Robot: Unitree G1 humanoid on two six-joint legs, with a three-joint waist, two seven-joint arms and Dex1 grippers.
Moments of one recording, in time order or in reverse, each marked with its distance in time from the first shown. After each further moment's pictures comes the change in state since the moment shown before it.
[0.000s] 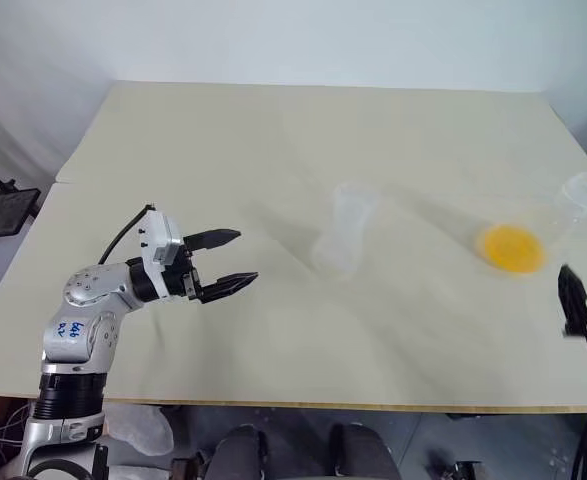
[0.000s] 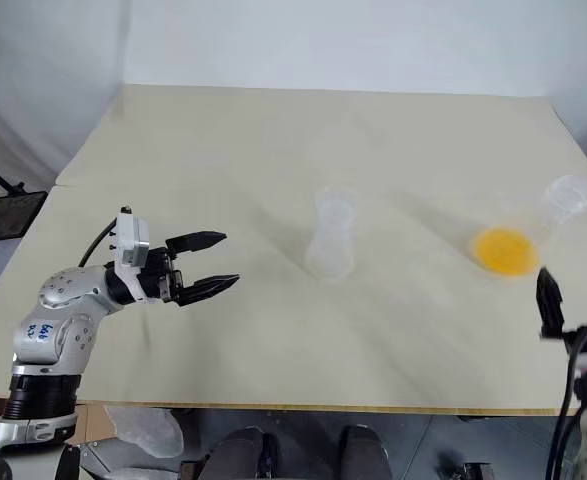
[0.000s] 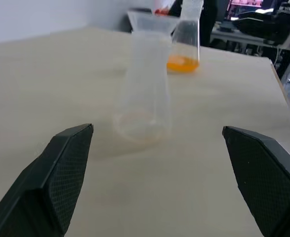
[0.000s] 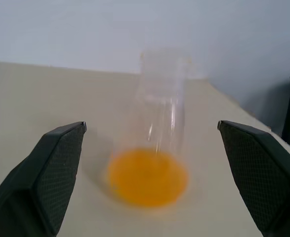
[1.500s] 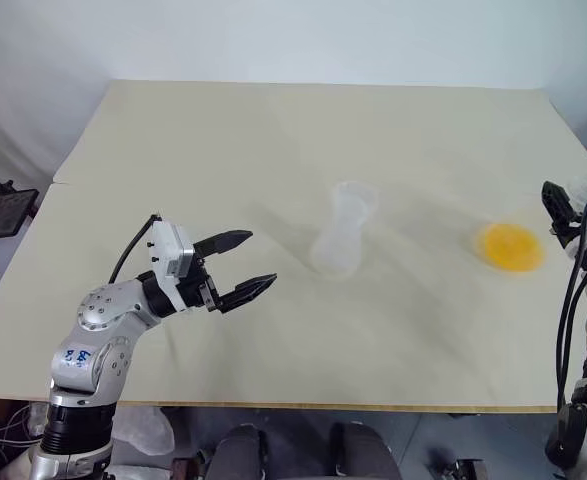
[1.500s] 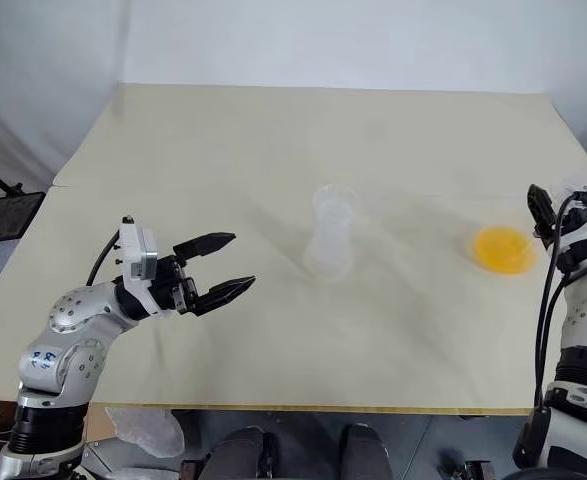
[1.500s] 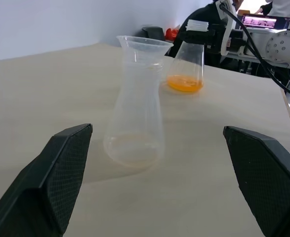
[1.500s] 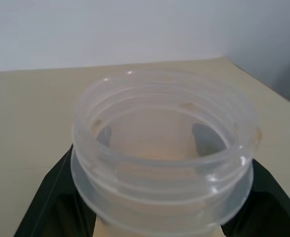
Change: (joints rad) left arm 0.114 -0.054 -0.022 -0.198 -0.045 0.036 0.173; right arm -0.618 -0.157 0.129 0.593 -0.112 0.157 0.073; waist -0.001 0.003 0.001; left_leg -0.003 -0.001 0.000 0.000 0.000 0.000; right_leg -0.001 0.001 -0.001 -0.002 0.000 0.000
